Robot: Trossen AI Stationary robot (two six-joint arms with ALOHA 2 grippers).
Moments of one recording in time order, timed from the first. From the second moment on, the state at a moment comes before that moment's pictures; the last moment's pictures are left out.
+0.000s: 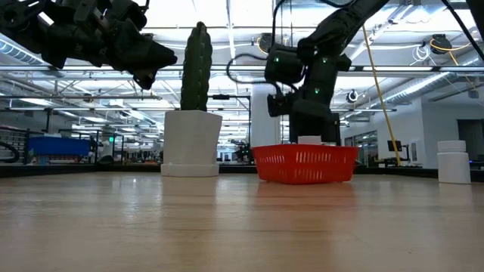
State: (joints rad) left arm 0.14 0.98 0.34 0.48 0.30 -0.10; right arm -0.27 1.78 1.11 -0.56 -0.10 -0.01
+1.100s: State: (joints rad) left arm 0.14 0.98 0.34 0.47 0.30 -0.09; right arm 0.19 1.49 0.51 0.78 0.26 0.13
